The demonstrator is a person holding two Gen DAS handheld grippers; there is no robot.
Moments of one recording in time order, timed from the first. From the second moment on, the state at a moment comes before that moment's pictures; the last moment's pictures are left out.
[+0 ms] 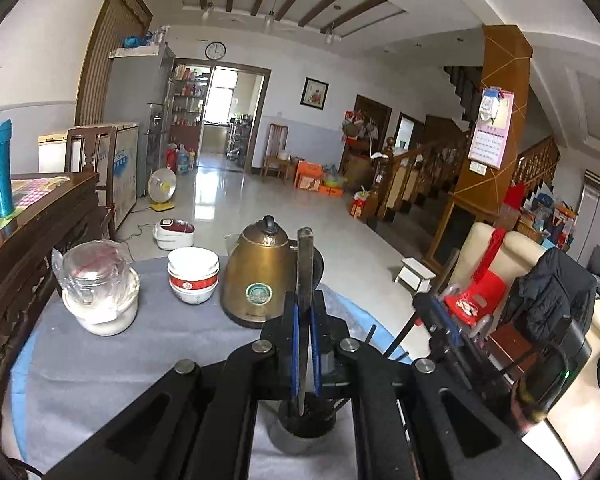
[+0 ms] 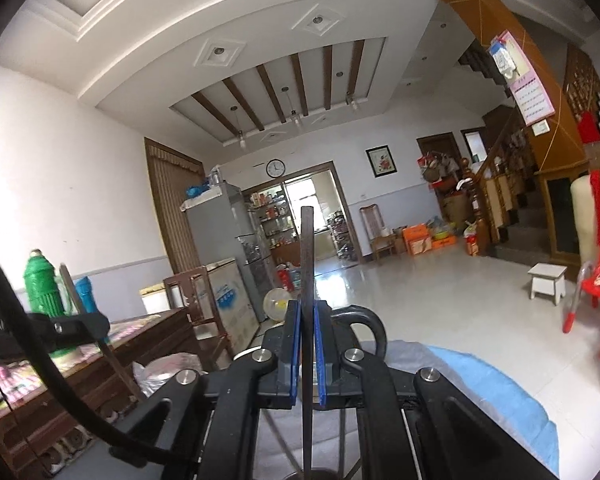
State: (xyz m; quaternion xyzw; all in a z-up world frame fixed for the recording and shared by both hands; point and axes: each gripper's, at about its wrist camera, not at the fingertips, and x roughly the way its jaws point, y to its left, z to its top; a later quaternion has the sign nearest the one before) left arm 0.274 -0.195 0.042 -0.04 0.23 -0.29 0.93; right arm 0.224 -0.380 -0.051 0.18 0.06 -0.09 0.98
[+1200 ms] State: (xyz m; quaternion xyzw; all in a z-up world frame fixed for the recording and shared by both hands) left arm 0.238 -0.142 -0.020 -0.01 0.24 -0.25 0.94; right arm 0.204 -0.362 -0.106 0.19 0.17 -0.04 0.97
